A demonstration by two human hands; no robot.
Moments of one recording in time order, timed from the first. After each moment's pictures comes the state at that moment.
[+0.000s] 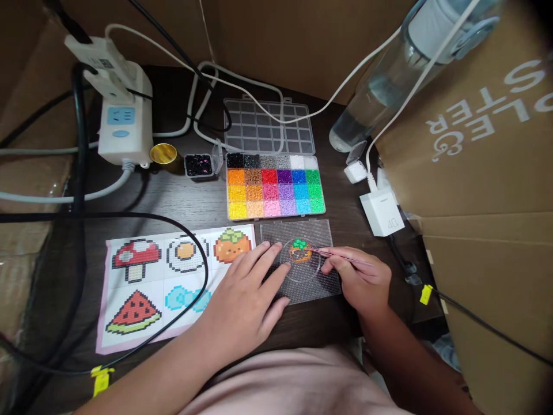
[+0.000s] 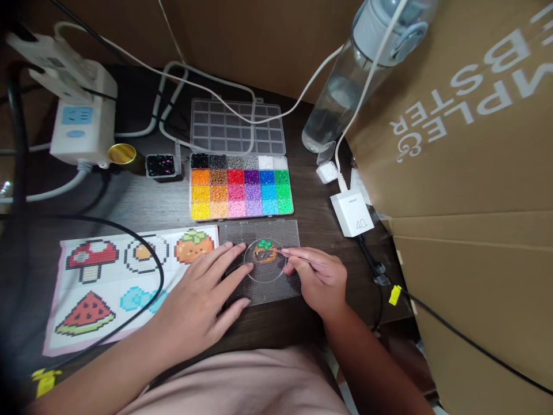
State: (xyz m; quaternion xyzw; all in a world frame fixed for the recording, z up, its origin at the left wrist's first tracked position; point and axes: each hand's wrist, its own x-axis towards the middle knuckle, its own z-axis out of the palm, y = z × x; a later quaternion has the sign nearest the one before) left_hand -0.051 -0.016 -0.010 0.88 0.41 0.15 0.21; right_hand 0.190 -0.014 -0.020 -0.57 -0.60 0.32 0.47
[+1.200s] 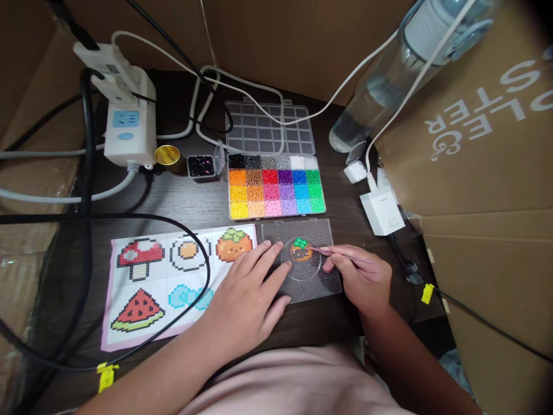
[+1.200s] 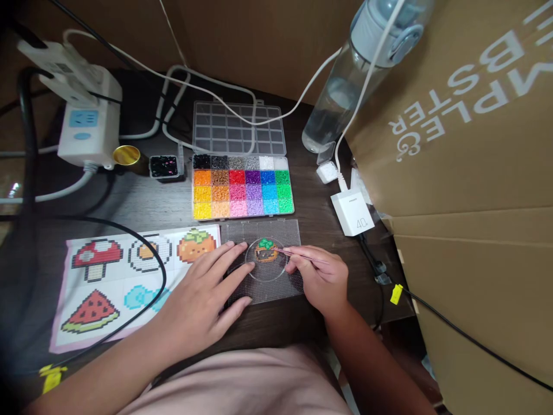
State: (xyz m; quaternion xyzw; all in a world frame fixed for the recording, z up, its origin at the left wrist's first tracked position) left_hand -0.051 -0.017 -0.008 0.88 0.41 0.14 0.21; right_hand 0.190 -0.014 -0.021 -0.58 -0.60 0.30 0.46
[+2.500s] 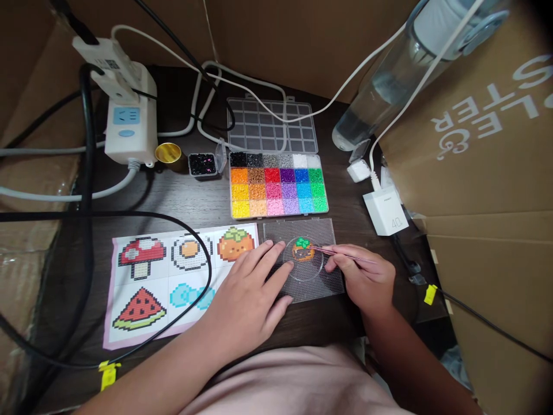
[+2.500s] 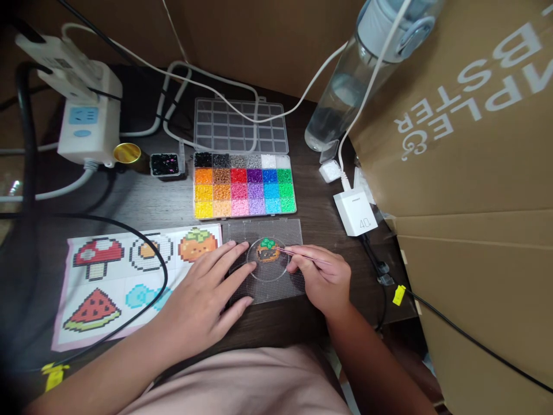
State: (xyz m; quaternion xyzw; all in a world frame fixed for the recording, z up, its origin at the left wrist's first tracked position) left_hand -0.051 -0.017 -0.009 0.88 0.41 0.15 0.21; right_hand 0.190 -0.014 -0.021 -0.57 -0.60 0.31 0.47
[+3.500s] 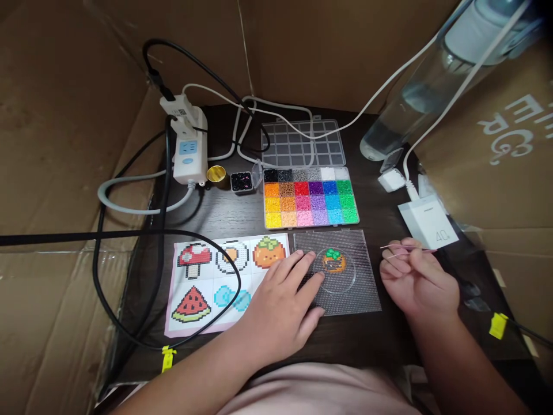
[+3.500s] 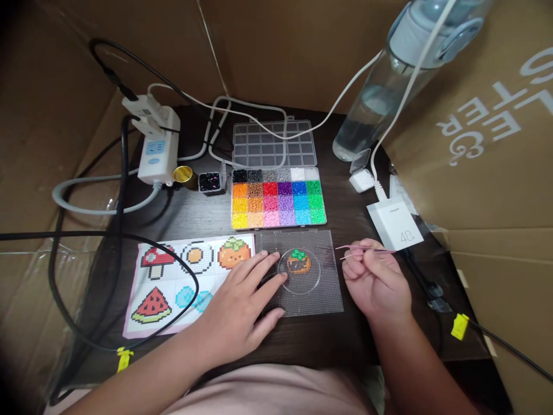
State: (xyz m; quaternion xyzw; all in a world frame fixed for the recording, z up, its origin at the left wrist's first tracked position) left_hand -0.052 -0.021 -0.005 0.87 0.41 0.13 0.23; right_hand 0.215 0.009 -0.024 -0.45 -0.20 0.63 0.60
